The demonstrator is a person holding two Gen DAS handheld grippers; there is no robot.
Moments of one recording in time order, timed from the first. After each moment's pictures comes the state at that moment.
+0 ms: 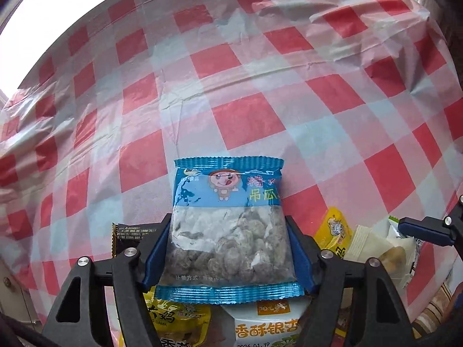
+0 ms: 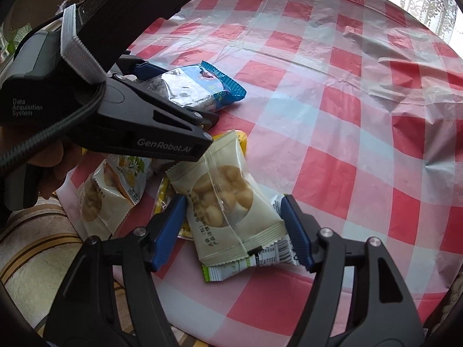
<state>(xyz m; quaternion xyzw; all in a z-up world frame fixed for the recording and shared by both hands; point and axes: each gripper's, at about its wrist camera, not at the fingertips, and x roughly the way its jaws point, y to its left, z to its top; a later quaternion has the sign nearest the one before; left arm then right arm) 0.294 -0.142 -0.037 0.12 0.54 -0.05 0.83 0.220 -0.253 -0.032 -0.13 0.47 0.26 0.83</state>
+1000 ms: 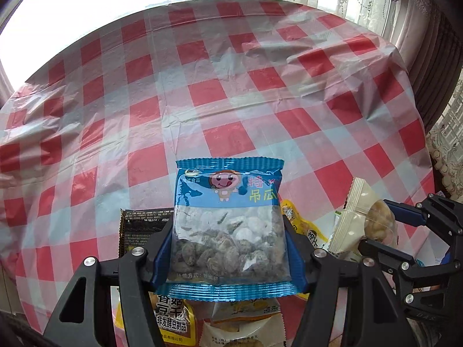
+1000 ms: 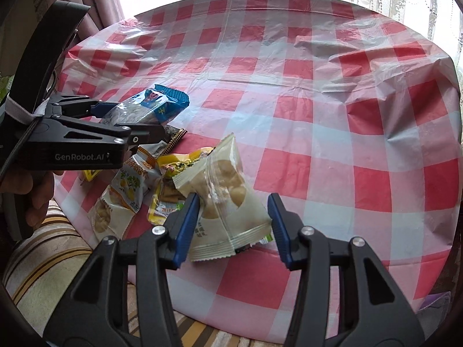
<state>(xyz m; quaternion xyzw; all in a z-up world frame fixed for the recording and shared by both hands) 0.247 -0.137 0.012 0.06 0.48 -0.11 0.87 0.197 -0.304 -0.002 -0.04 0.43 0.21 0.88</state>
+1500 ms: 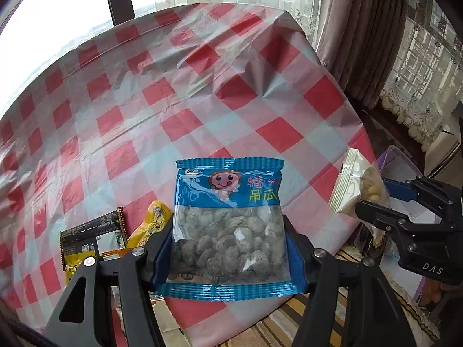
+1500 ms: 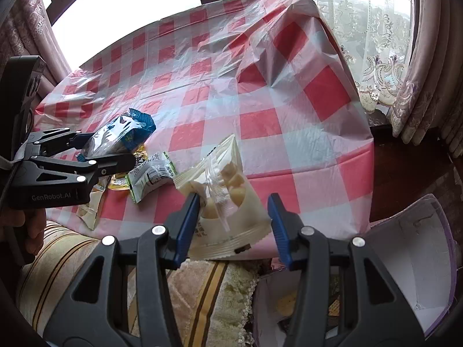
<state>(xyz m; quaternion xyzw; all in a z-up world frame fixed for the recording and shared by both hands) 0.187 -0.255 0.027 0.14 0.47 -0.23 0.84 0.118 -0.429 0.003 0.09 0.43 0.07 0.90</state>
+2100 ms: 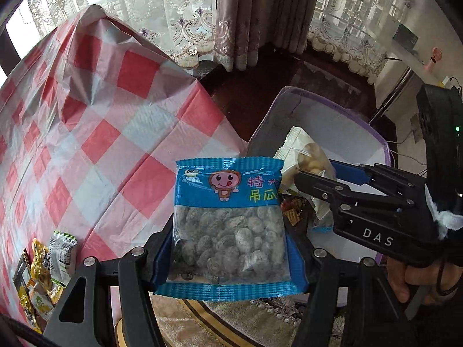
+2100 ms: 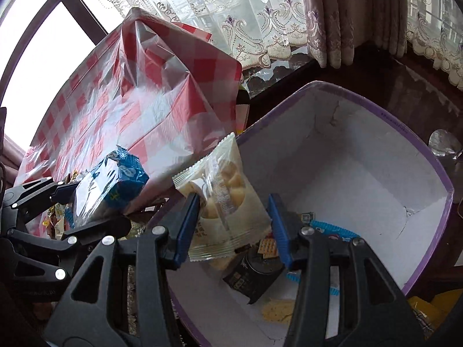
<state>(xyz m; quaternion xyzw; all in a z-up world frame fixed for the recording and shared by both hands) 0.096 -0.428 -0.005 0.23 0.51 -0.37 0.74 0.024 -0.569 -0.050 0.26 0.44 -0.09 0.85</state>
